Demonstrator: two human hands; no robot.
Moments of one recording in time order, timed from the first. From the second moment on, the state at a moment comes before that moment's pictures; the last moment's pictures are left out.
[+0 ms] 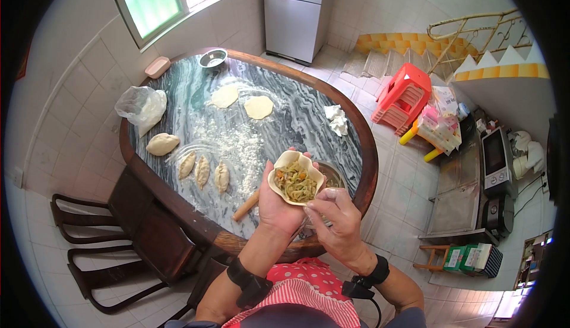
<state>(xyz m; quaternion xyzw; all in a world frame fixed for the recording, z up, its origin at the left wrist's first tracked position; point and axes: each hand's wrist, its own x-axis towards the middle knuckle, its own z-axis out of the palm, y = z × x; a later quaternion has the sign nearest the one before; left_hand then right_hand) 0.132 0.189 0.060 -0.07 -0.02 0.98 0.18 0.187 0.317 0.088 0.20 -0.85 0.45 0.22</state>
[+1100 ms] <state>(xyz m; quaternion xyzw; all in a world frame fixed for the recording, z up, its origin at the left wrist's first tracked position) 0.126 0.183 0.062 -0.13 0.05 0.98 0.14 0.180 0.317 0.094 0.06 -0.76 0.63 0.13</state>
